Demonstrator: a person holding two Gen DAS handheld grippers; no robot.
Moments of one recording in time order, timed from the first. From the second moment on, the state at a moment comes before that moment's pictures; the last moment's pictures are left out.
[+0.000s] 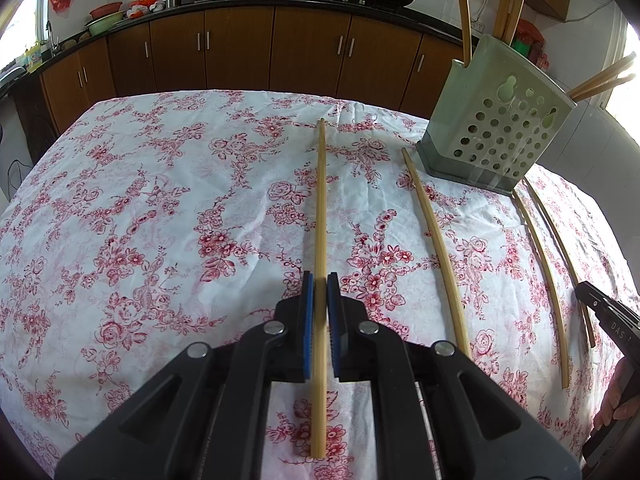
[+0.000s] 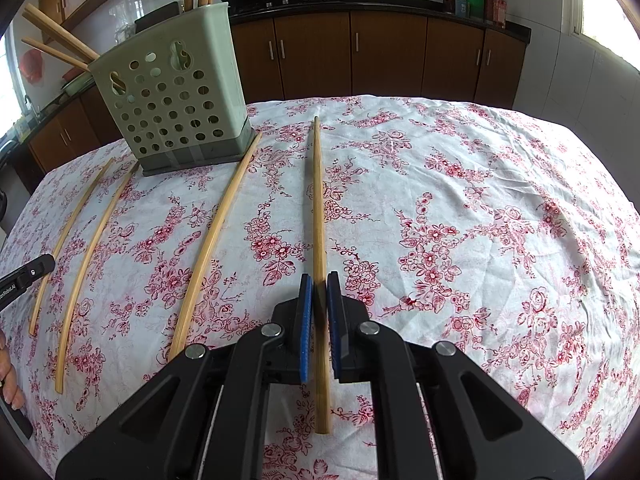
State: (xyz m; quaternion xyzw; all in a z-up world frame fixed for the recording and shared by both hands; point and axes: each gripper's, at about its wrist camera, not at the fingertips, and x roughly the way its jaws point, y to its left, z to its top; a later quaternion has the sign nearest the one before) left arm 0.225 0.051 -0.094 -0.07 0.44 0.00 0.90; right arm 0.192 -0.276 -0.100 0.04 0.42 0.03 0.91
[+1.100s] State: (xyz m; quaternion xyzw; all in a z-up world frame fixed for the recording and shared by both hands) left arm 0.225 0.051 -0.095 -0.06 0.44 0.00 0.90; right arm 0.192 -0.276 -0.100 0.04 0.42 0.03 0.91
